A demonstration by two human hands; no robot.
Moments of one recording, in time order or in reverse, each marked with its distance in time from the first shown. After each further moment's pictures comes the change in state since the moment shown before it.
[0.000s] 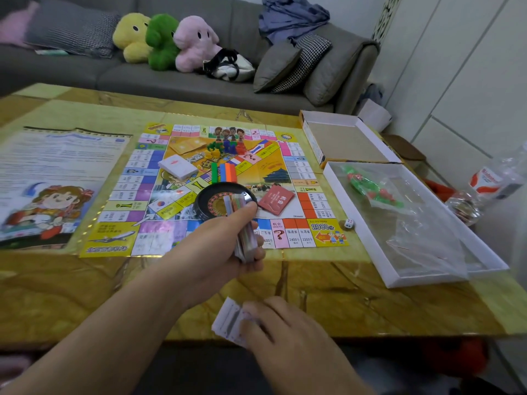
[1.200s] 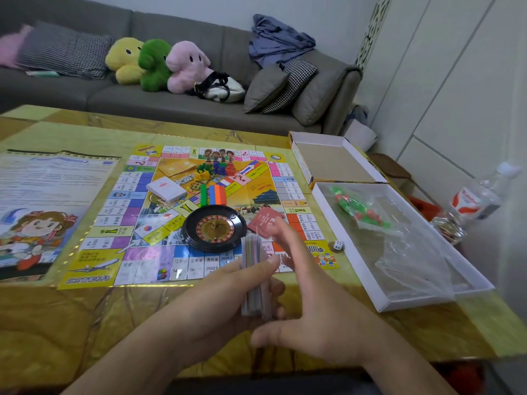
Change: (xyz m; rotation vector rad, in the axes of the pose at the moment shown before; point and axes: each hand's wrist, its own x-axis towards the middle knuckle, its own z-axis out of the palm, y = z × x) left_hand -0.020 -0.015 0.015 -0.015 -0.238 -0.088; right_hand 0.044 0.062 -0.084 0.873 -0.207 0.461
